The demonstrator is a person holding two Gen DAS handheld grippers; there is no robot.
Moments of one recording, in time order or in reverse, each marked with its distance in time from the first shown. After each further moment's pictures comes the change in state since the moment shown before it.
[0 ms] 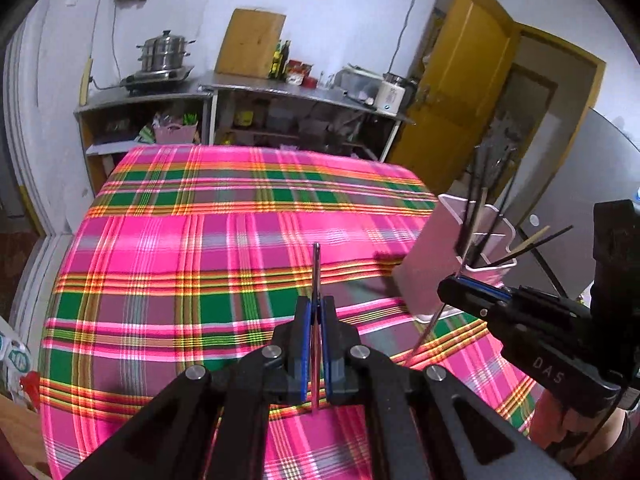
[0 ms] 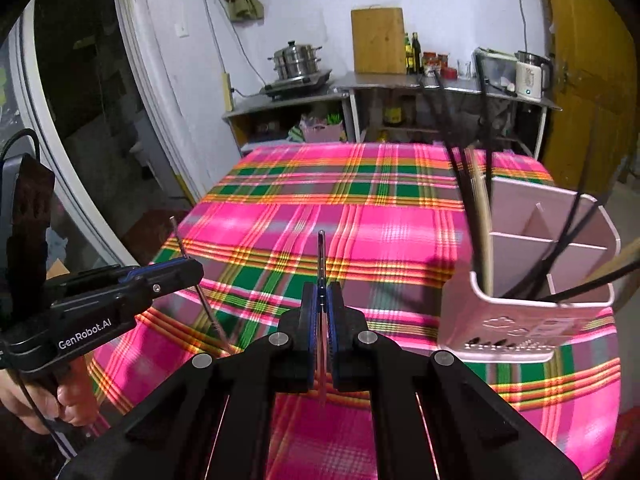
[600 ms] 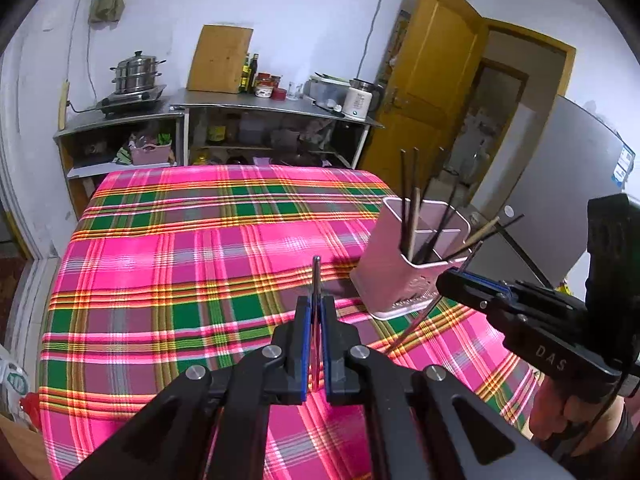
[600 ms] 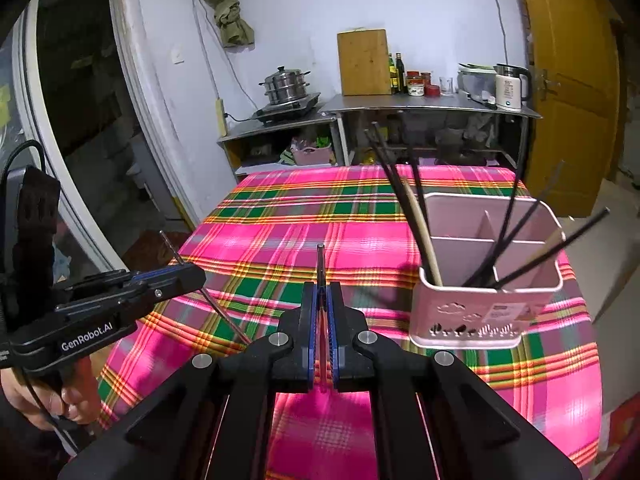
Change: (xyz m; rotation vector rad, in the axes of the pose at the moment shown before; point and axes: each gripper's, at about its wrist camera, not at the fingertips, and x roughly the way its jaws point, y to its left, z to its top) left arm -0.028 -0.042 -0.004 0.074 -0.020 -0.060; right arm -0.055 -0.015 -0.010 0.038 -0.071 -0.020
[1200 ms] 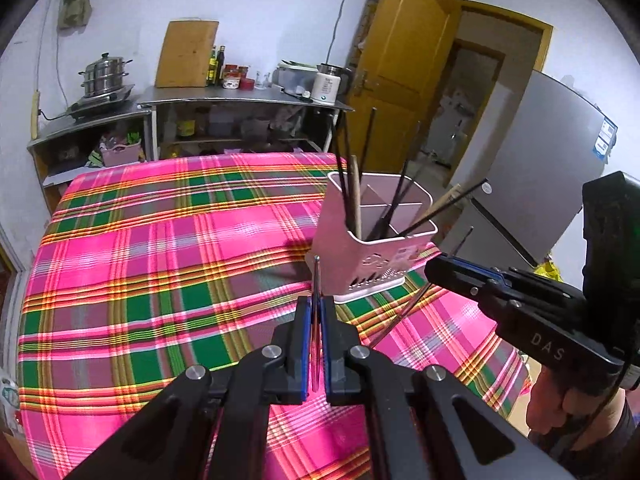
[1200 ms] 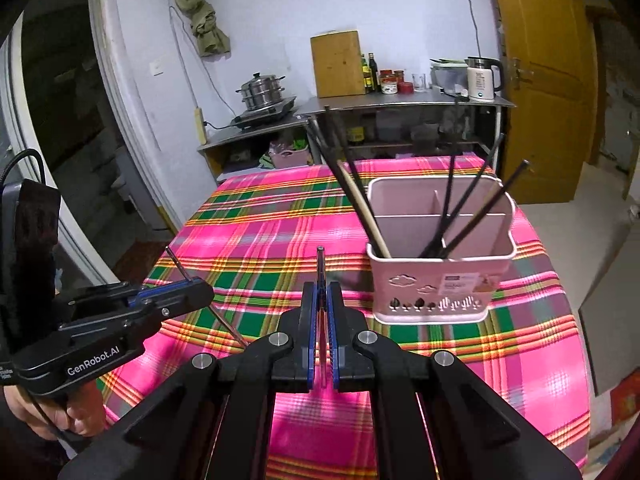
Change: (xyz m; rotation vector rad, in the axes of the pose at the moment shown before) left arm 0.020 -0.045 -0.010 0.060 0.045 -0.068; right arm -0.028 -0.029 -0.017 0.059 -0.012 -0.056
